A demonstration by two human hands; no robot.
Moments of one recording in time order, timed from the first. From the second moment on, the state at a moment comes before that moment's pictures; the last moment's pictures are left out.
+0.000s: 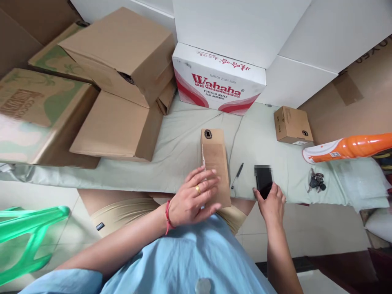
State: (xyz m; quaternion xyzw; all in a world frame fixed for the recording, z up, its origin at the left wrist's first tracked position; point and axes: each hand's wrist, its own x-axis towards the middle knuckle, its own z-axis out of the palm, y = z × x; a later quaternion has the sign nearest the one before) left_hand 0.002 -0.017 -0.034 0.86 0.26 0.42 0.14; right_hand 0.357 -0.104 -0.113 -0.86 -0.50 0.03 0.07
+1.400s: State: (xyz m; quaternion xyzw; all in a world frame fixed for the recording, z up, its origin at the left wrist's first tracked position) left_hand -0.007 -0.054 -0.057 0.84 0.31 0.43 0.11; right_hand 0.168 -0.028 0.016 -0.68 -0.59 0.07 0.42
